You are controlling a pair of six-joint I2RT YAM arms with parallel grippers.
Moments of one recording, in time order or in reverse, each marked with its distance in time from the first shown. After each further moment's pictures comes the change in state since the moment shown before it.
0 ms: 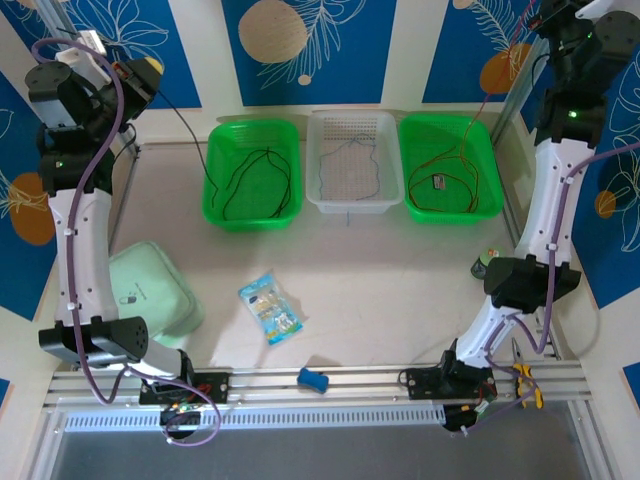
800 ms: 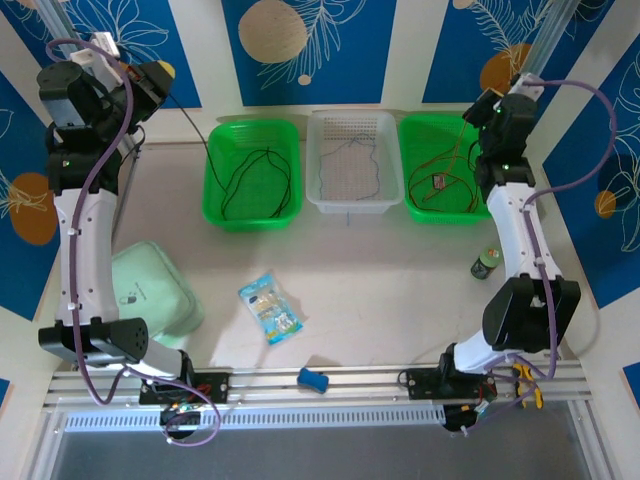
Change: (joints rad) left arm -0.047 0.000 0.000 -0.025 -0.001 0.016; right arm 0.192 -0.332 -0.920 0.163 0.406 -0.128
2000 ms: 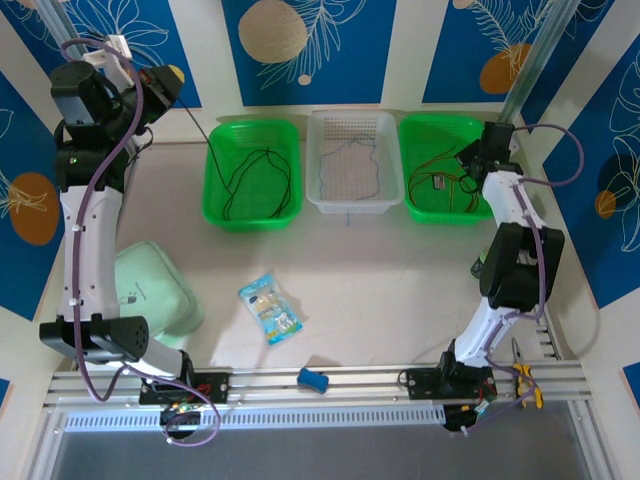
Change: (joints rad) left arm -0.032 0.015 0.000 -0.030 -0.019 0.047; right arm -0.099 0.339 0.066 -0.369 -0.138 0.360
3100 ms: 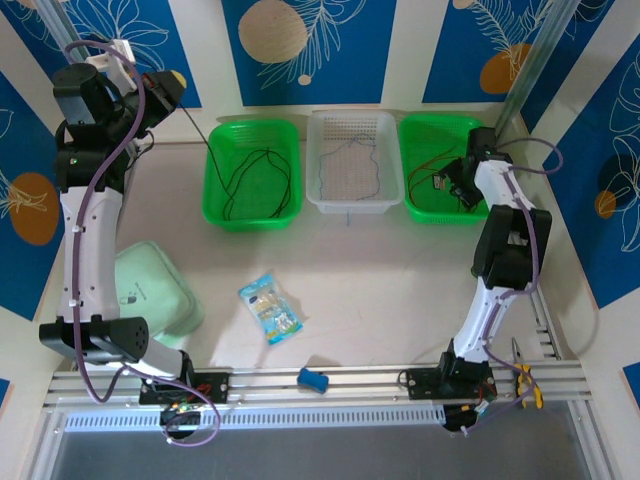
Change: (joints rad) left arm -0.003 -0.005 -0.003 -0.048 -0.007 0.027; right arm 0.019 0.135 0.142 -0.361 -0.029 0.040
